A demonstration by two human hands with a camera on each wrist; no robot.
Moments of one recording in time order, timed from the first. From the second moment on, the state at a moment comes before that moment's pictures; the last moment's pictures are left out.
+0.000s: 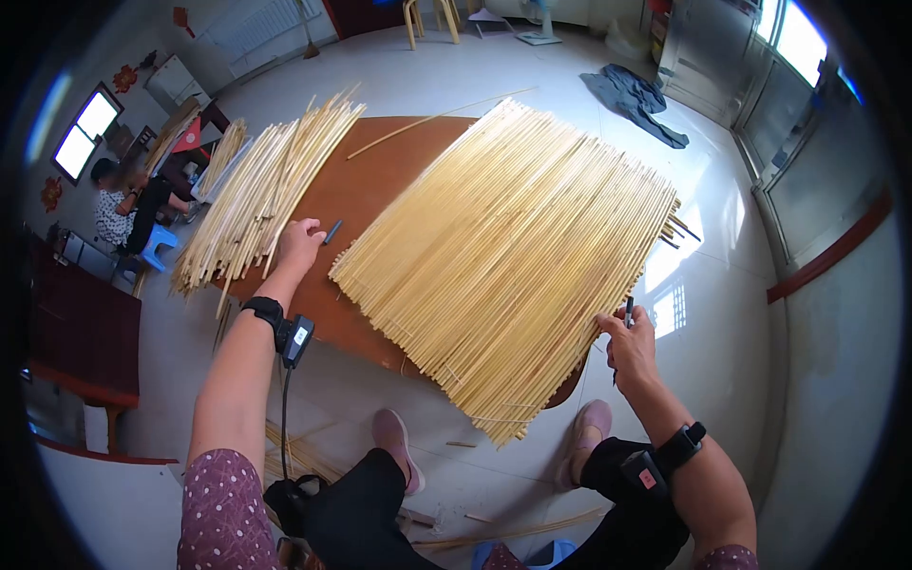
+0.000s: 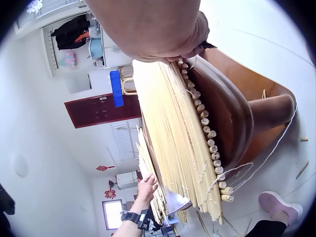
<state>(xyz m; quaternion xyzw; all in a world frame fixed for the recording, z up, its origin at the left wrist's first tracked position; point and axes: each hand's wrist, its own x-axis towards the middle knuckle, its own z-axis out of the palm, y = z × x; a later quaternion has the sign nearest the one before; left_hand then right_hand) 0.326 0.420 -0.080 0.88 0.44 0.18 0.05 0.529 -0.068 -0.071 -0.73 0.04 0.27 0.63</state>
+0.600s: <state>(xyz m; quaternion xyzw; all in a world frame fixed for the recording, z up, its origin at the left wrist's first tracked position) 0.307 0.206 -0.007 0.68 0.23 0.17 0.67 0.491 -0.062 -0.010 -0.49 -0.05 0.21 0.84</state>
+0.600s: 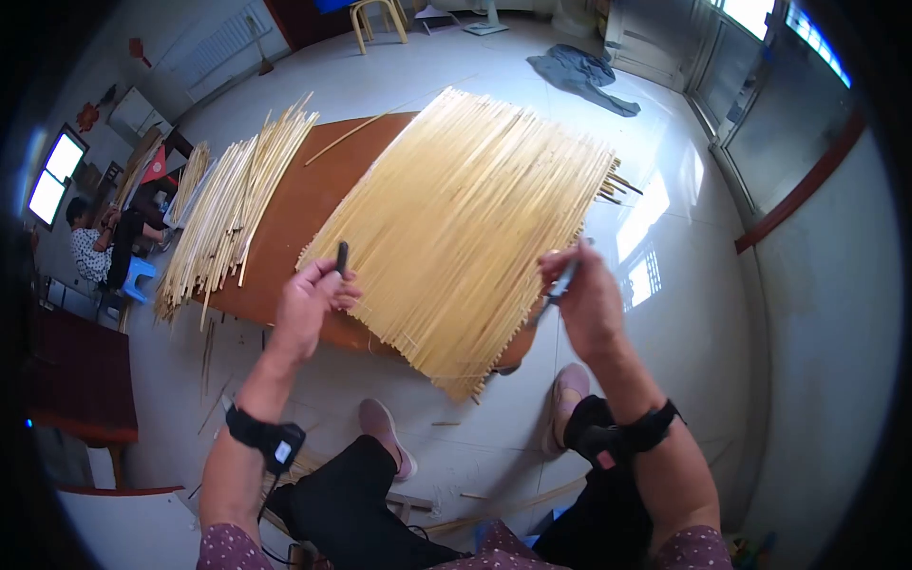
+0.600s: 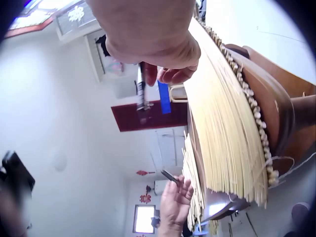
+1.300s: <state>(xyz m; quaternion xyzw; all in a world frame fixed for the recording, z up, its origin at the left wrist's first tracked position) 0.273 0.089 -0.036 0.35 0.20 0.19 0.90 0.425 -0.046 -0.008 -0.28 -0.05 0.44 0.85</state>
